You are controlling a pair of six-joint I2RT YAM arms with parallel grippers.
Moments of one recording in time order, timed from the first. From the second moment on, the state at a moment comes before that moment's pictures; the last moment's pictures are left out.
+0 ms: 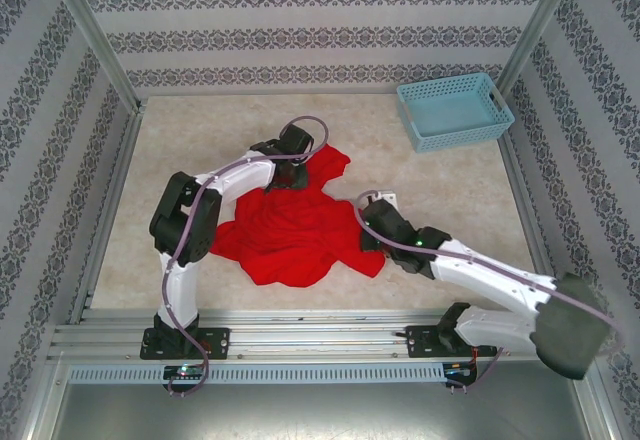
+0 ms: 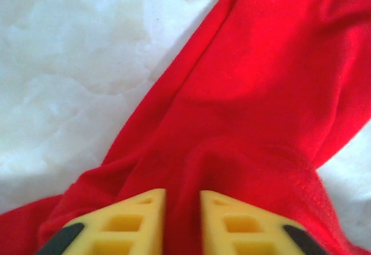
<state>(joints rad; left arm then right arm) -0.50 2.03 1.52 -0.61 -0.09 -0.45 0.78 1.09 0.64 -0.42 0.32 0.60</state>
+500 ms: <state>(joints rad) -0.40 1.58 1.43 -0.55 -0.09 -0.45 0.77 0.81 0.77 -0.56 0.40 0.45</state>
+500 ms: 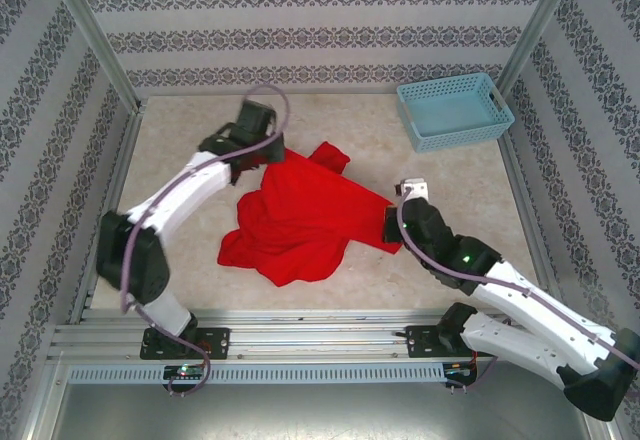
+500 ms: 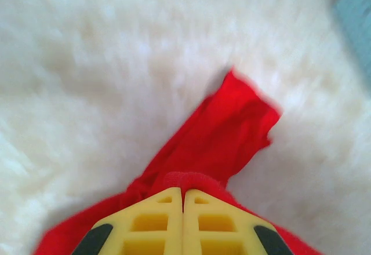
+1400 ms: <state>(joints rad) -0.35 1.48 1.25 -0.47 0.07 -0.41 0.68 0.95 0.54 -0.45 0.11 0.58</state>
